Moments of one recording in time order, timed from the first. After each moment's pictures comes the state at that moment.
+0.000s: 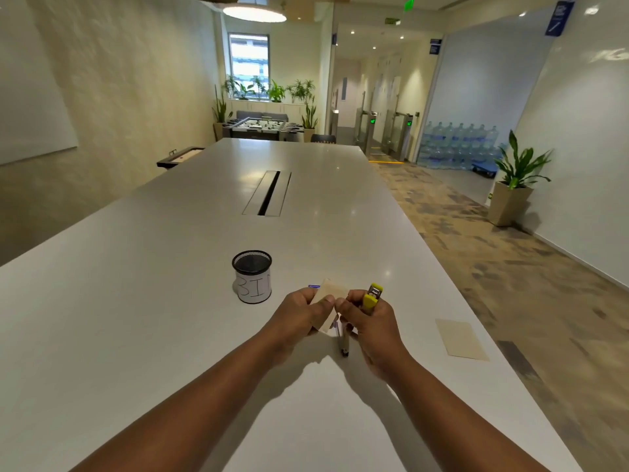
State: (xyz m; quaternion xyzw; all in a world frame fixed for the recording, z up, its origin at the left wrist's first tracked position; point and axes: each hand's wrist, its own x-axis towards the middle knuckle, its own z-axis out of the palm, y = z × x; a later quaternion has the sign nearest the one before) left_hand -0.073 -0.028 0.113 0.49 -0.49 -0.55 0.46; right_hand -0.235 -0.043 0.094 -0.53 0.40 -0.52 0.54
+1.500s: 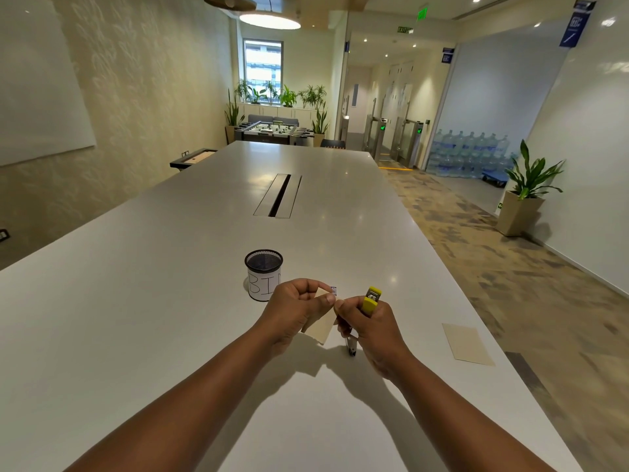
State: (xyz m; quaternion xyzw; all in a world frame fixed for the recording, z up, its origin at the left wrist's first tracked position) left_hand -0.055 -0.010 0.130 0.44 -0.43 -0.55 0.56; right_hand -0.225 -0.032 0.103 -0.61 0.37 -0.48 0.51
